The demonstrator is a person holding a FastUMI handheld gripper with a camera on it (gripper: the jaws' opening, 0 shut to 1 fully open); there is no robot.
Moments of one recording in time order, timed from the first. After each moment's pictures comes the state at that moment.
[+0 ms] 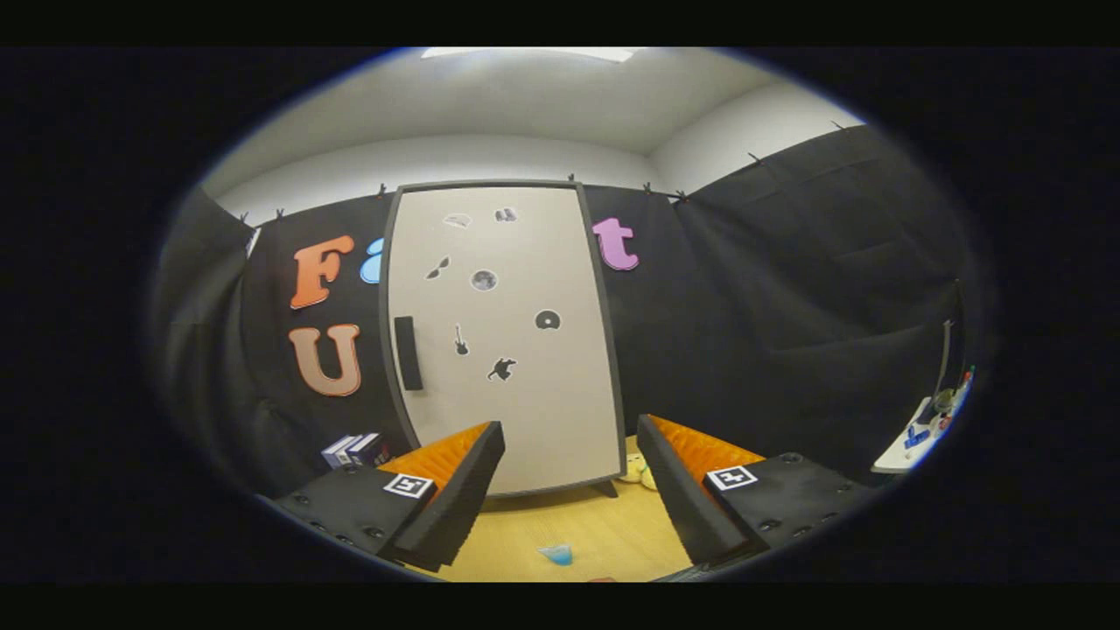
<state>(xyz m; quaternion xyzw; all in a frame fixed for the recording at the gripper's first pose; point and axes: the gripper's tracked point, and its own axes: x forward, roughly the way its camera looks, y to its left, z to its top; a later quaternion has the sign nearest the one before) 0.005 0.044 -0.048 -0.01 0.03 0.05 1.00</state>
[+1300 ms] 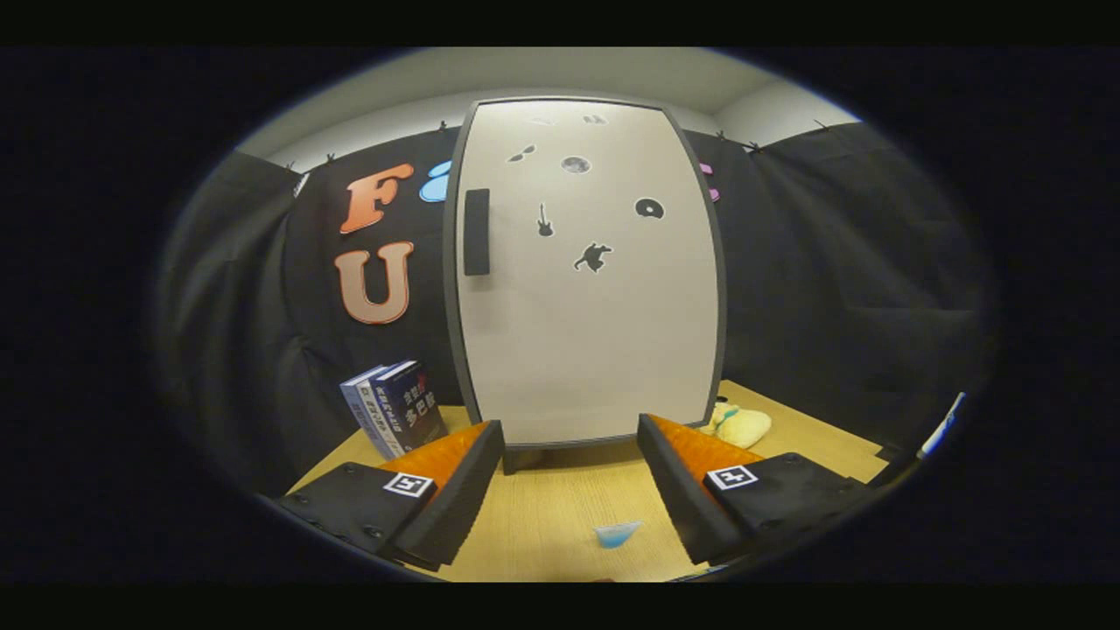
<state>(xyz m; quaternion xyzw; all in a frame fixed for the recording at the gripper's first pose) 0.041 0.119 -0.202 -0.04 0.14 0.12 0.98</state>
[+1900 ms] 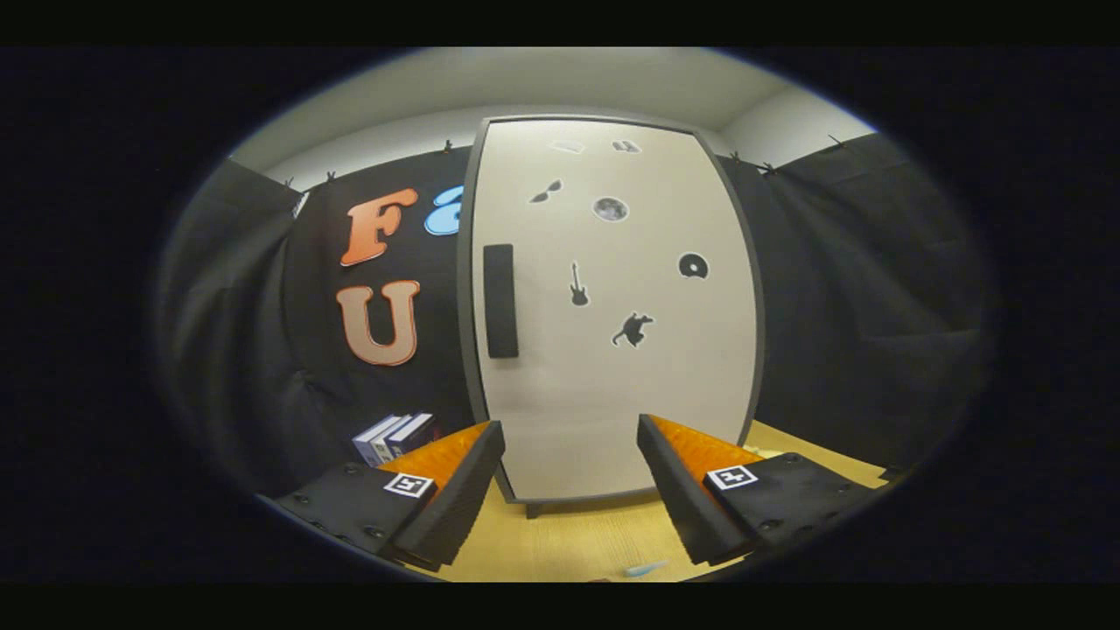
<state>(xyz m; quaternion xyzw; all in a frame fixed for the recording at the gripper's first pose) 0.108 0.198 -0.105 -0.03 0.08 0.14 0.99</state>
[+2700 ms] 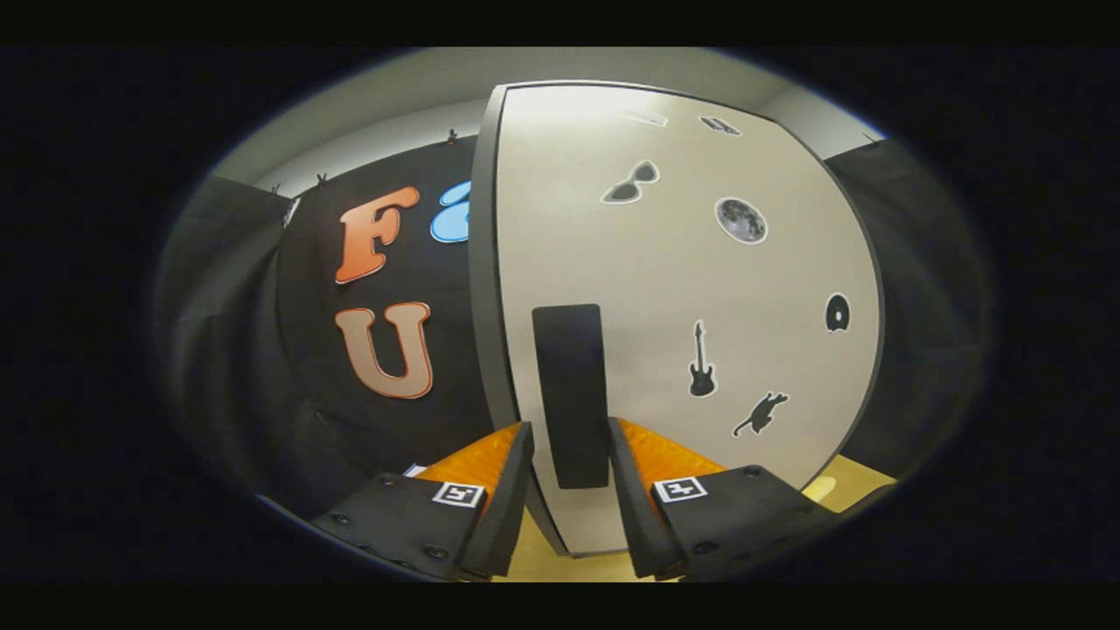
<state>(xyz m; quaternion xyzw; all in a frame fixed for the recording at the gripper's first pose) 0.227 0.294 -0.076 -0.02 0.11 0.16 0.98</state>
